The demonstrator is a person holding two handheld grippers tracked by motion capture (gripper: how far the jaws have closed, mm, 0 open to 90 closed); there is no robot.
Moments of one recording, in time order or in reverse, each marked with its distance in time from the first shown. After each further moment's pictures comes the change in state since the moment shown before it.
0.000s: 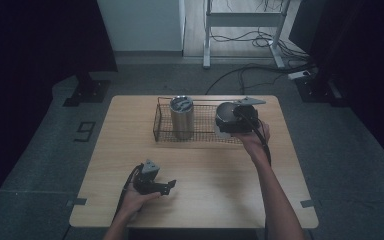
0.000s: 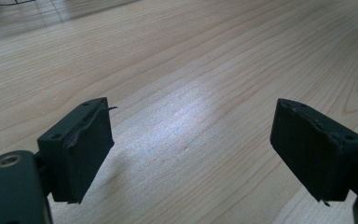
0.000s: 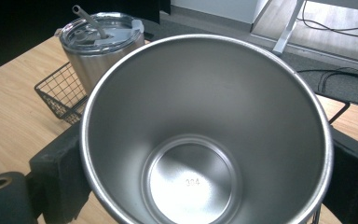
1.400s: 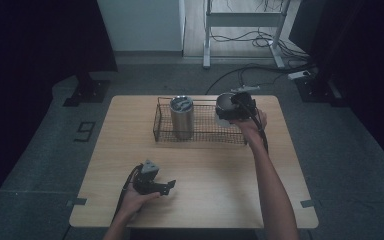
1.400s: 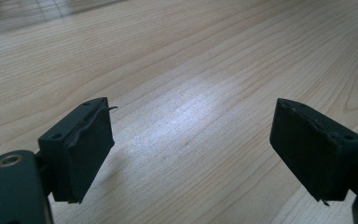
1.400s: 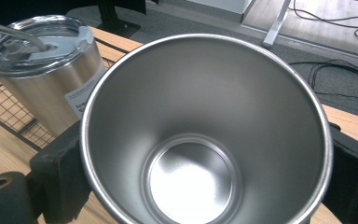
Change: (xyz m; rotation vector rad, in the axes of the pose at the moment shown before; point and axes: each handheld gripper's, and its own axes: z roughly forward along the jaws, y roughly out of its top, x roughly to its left) left arm 0.002 -0.001 0.000 0.011 -0.002 -0.004; right arm -0.027 0.021 0.045 0.048 -0.036 0.002
